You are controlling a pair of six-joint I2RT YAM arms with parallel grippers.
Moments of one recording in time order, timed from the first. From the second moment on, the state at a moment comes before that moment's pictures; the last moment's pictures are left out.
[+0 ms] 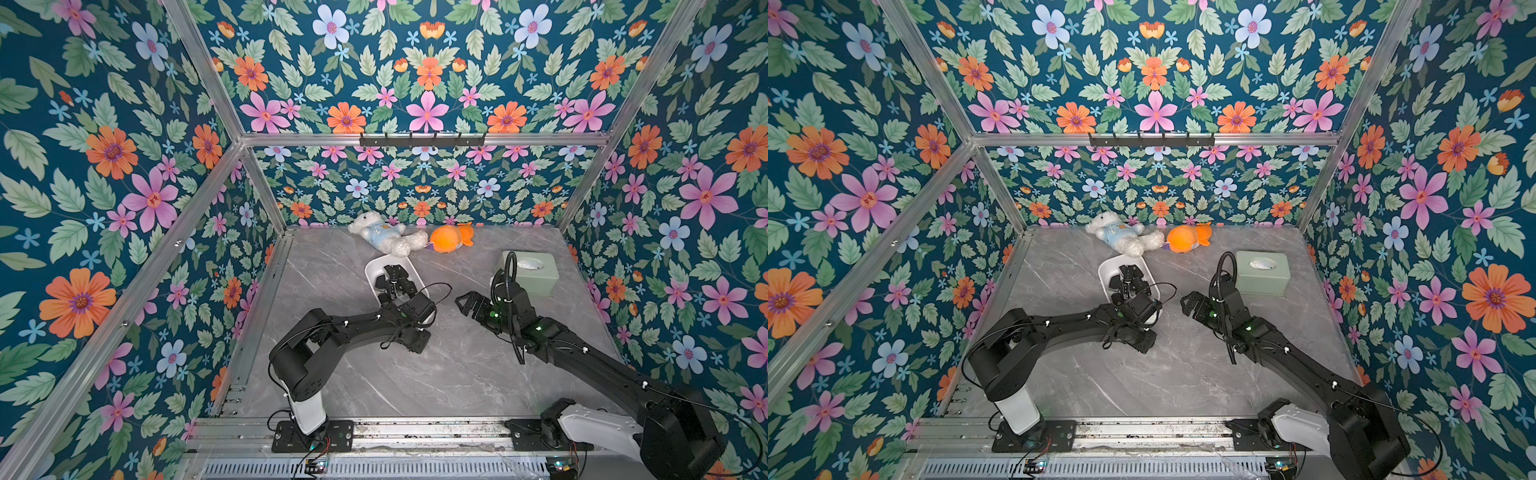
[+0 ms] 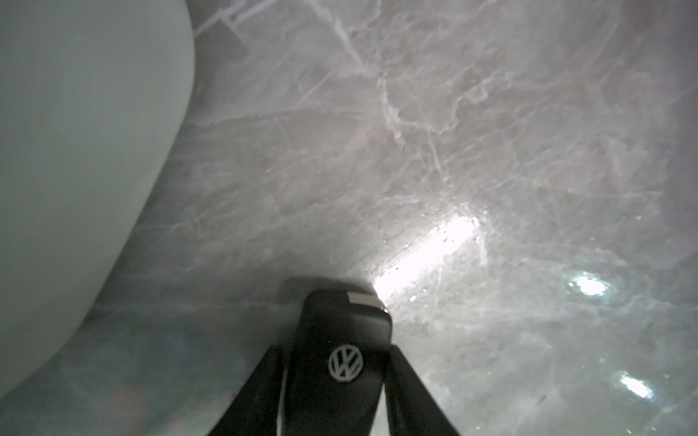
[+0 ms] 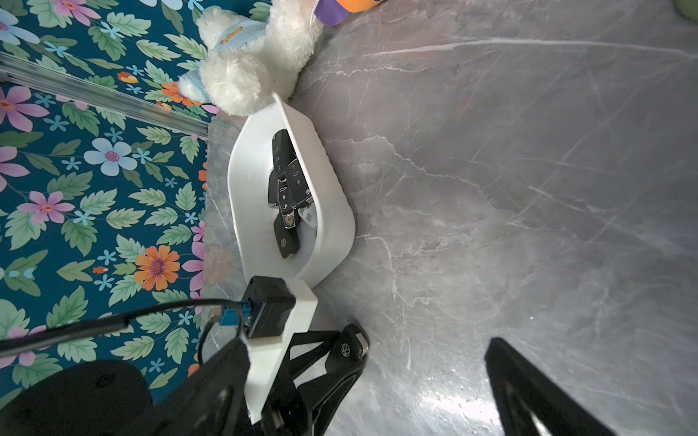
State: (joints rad) left arm -0.89 1.76 1.02 -0.47 0.02 -0.25; right arm 0.57 1.15 0.68 -0.17 -0.10 0.93
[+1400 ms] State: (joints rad) left arm -0.68 1.64 1.25 -0.52 -0.01 -0.45; right arm 0.54 1.26 0.73 -0.13 -0.16 0.89
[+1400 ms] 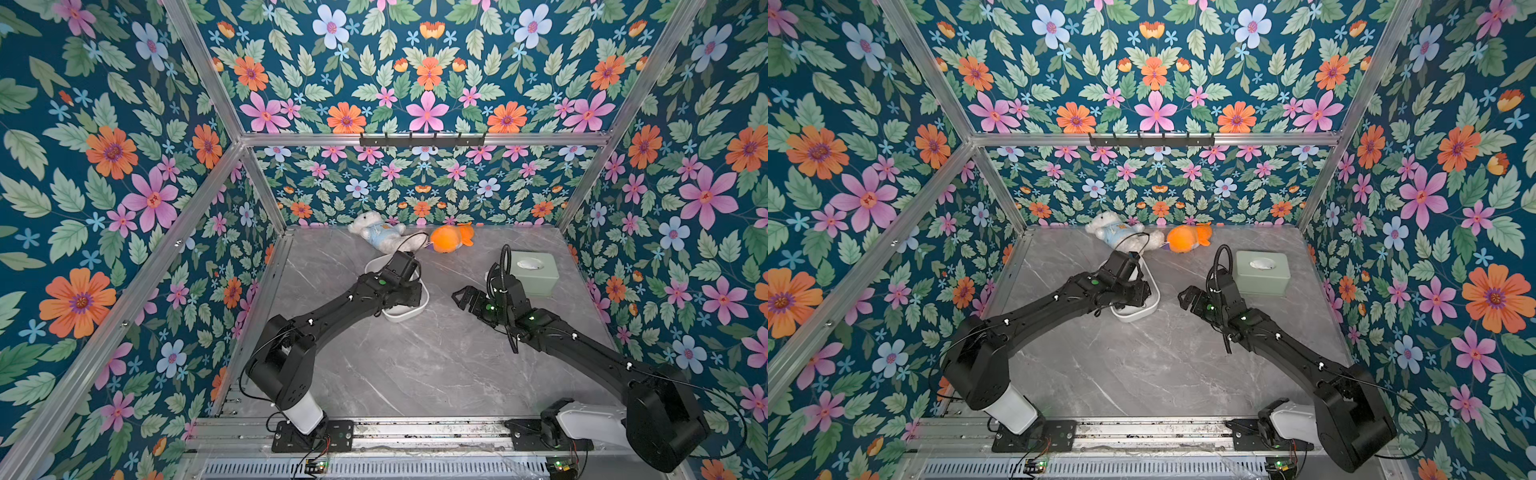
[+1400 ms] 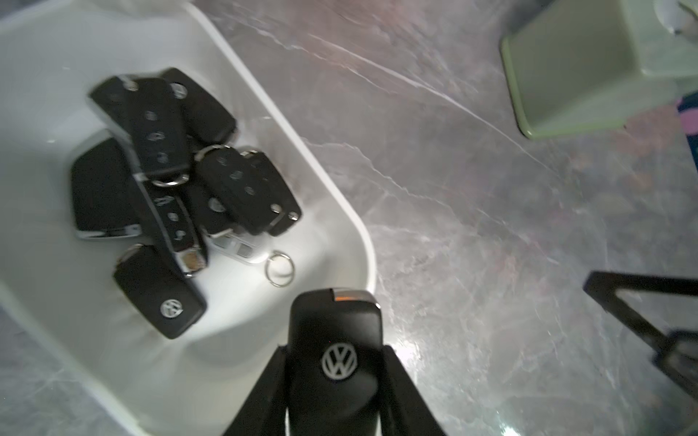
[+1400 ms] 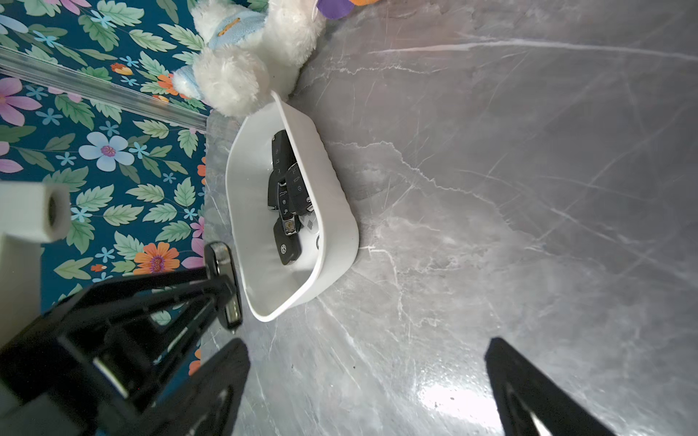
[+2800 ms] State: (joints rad) left arm -0.44 2.08 1.53 -0.56 -0.17 -0.71; right arm 0.53 1.09 0.63 -0.13 -0.05 0.98
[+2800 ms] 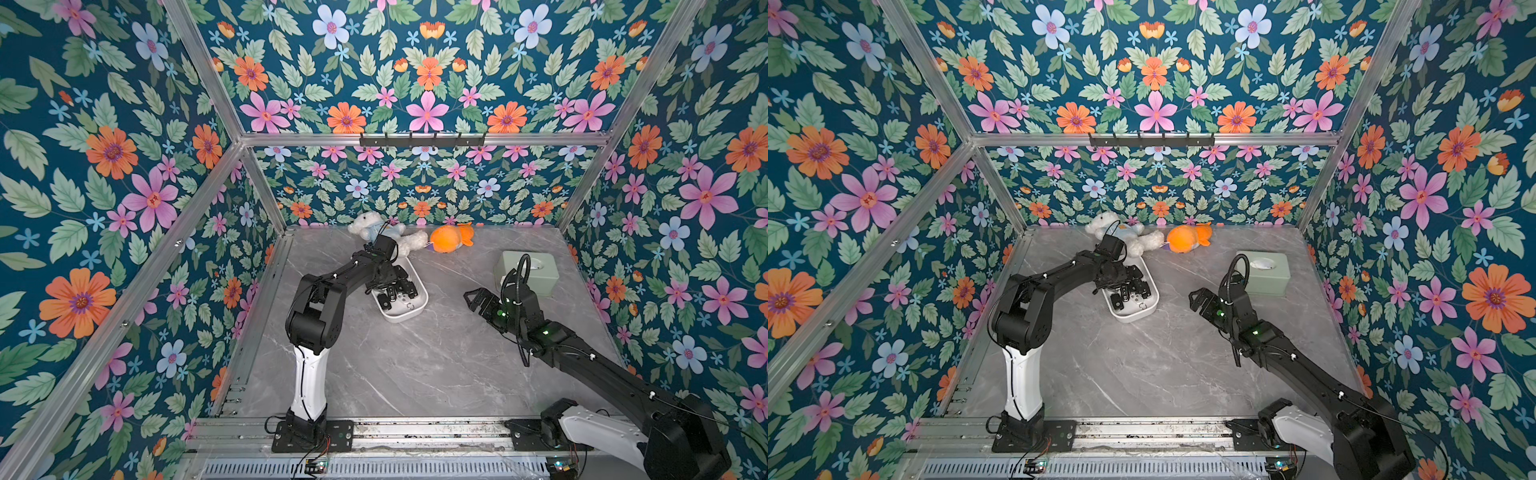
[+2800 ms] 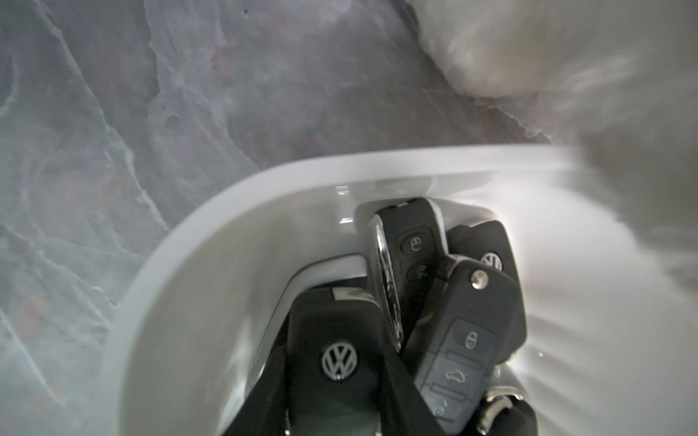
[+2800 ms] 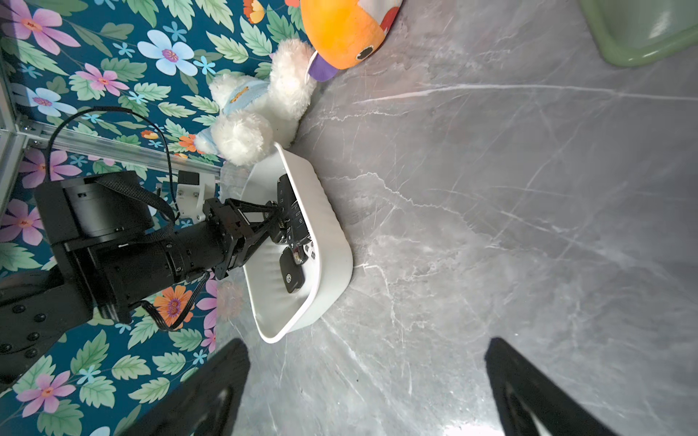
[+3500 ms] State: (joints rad) left arm -0.43 1.71 1.38 -0.53 -0.20 -0.68; right arm 0.19 0.95 0.42 0.08 0.30 0.70
